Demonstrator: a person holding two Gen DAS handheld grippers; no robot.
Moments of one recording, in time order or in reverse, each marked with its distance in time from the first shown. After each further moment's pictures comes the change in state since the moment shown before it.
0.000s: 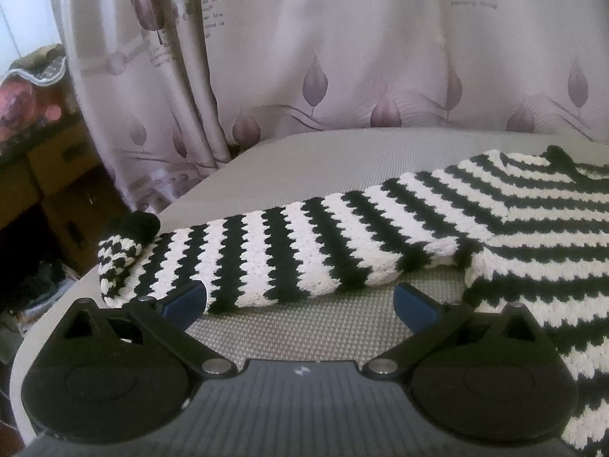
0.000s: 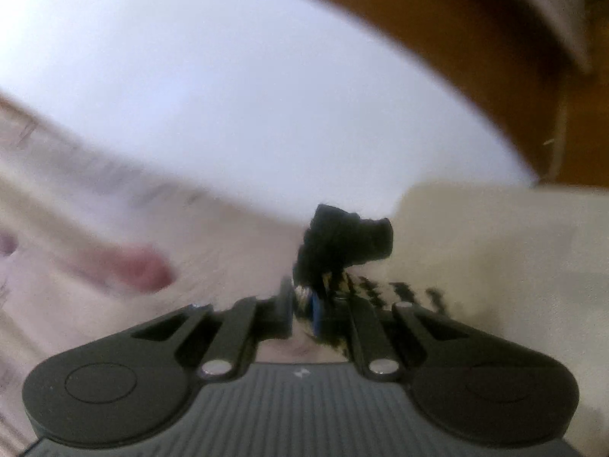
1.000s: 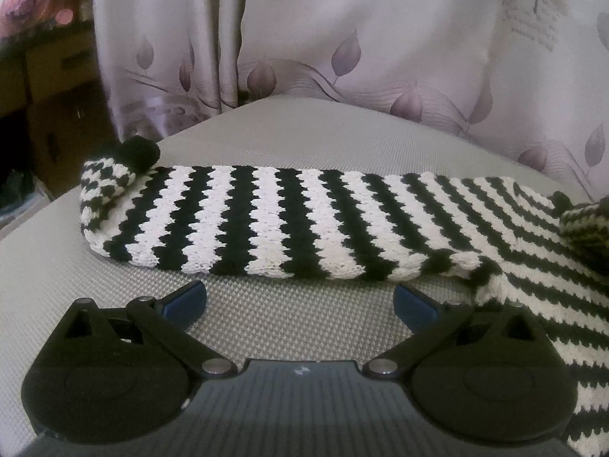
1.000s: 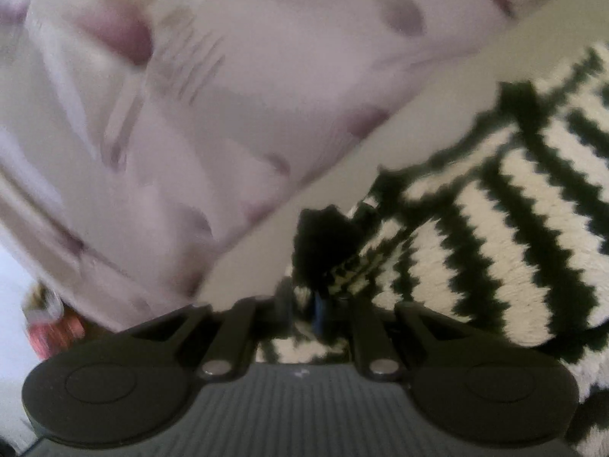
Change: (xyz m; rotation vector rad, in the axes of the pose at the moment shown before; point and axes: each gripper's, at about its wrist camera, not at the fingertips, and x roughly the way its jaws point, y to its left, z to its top) left arm 0.023 0.037 0.000 -0.252 0.131 -0.113; right arm 0.162 0.115 -0.407 -0.390 0.618 0.147
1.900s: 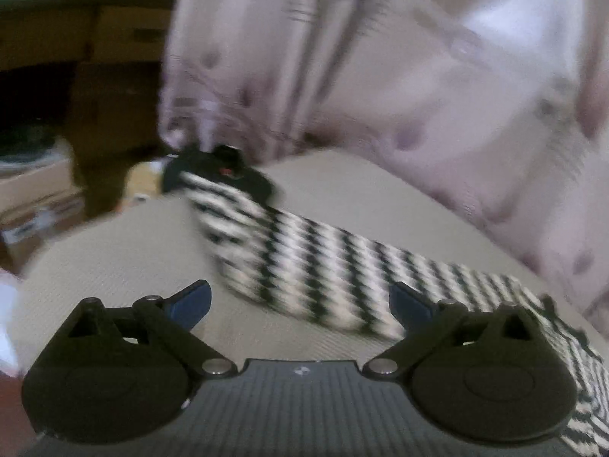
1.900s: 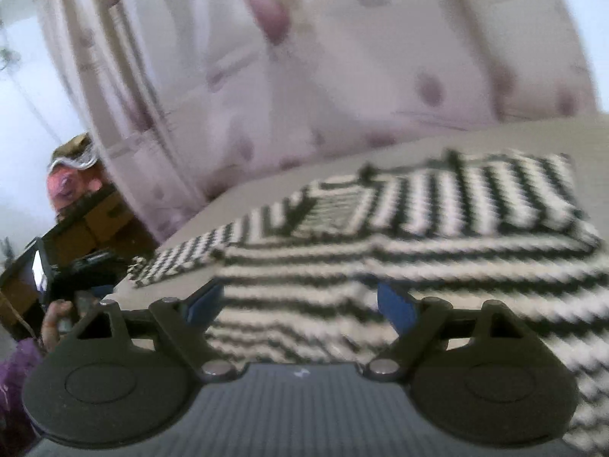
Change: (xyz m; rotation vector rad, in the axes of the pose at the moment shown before) left arm -0.037 0.142 0.021 -0.286 -0.076 -0.057; right arm -0.245 -0.028 -0.077 -0.420 0.005 -0.006
